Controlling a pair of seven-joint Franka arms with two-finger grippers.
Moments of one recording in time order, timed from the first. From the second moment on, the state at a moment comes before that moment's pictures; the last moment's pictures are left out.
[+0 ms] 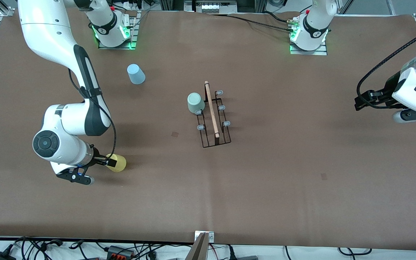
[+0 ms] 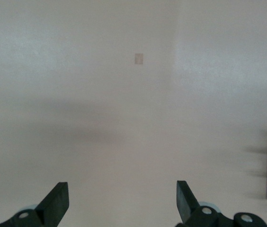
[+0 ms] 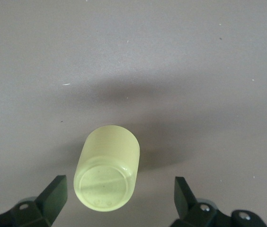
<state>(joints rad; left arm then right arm) 0.13 0.09 -0.19 -1.59 0.04 1.63 -0.21 0.34 0.72 -0.24 -1.44 0.15 2.10 0.29</state>
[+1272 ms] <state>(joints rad) 0.13 0.09 -0.19 -1.59 0.04 1.63 -0.21 0.34 0.78 -0.22 -1.44 0.15 2.12 0.22</state>
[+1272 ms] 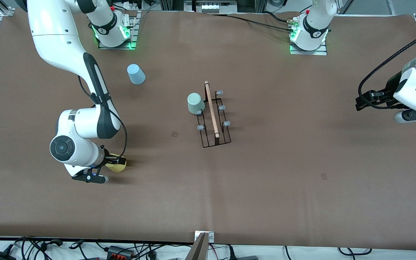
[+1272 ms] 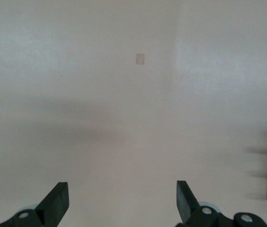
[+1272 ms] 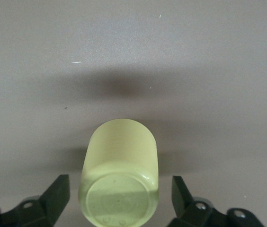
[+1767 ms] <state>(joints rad) 0.13 0.09 -0.19 -1.59 0.04 1.63 -0.21 0.34 0.78 -0.21 -1.42 0.15 2.12 0.22</state>
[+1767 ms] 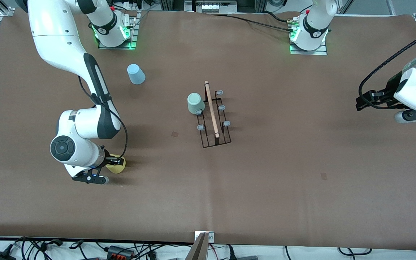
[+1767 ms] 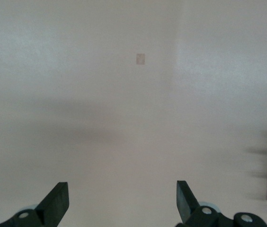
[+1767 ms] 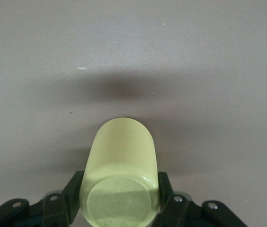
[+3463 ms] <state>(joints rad) 0.14 0.09 -0.19 -1.59 0.04 1.62 -0.21 0.84 0.64 -0.20 -1.29 0.15 1.97 0.59</state>
